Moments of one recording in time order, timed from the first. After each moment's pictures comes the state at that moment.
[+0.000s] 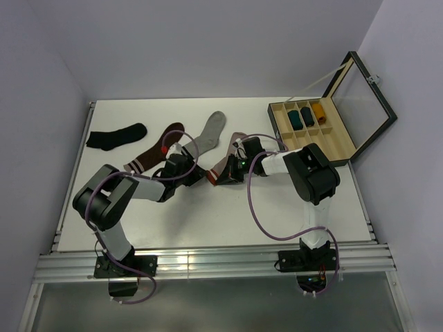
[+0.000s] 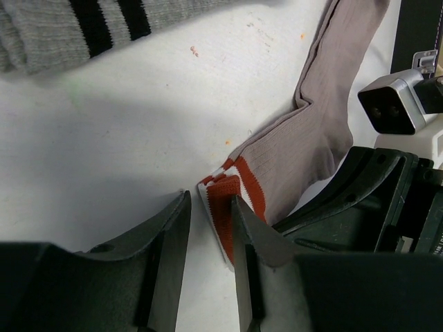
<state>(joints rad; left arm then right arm) -0.57 1.74 0.65 0.53 -0.01 -1.02 0.44 1.99 0.97 0.14 -0.72 0.76</state>
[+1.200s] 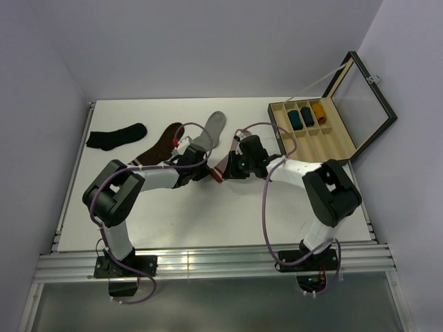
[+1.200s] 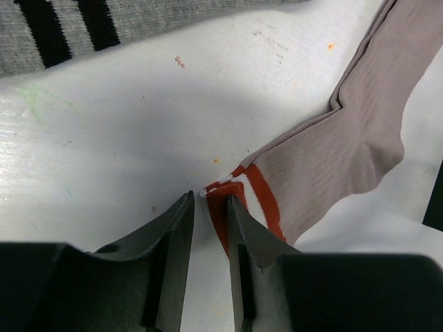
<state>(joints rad) -0.66 1.82 0.94 0.09 -0.19 -1.04 0.52 1.73 0.92 -0.01 -0.34 0.56</state>
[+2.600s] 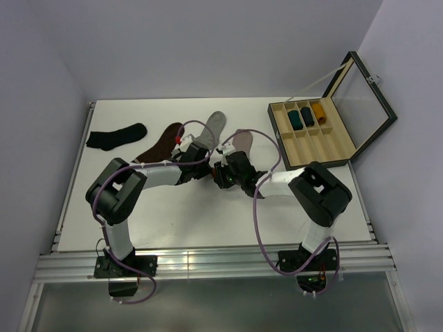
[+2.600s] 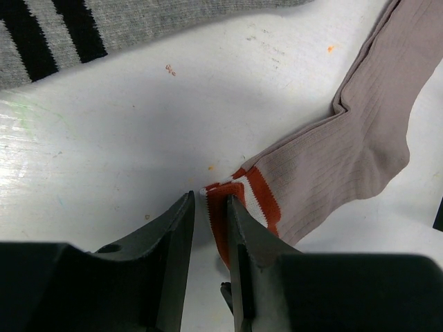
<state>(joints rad) -0.67 1.85 1.01 0.02 -0.21 -1.01 0.72 1.75 0.78 0.36 -0.04 0.25</state>
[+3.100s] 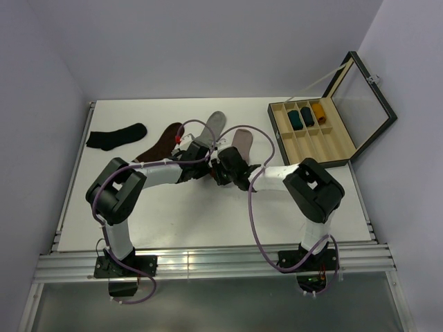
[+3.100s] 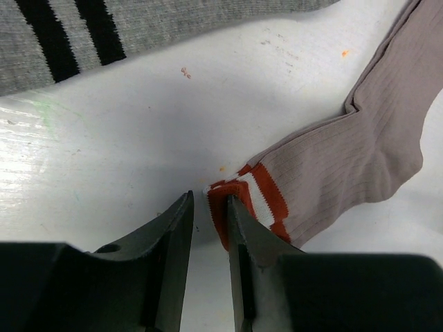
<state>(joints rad) -0.67 1.85 1.04 -0.05 -0.23 -1.01 0.74 1.82 0.91 0.19 0.07 0.26</state>
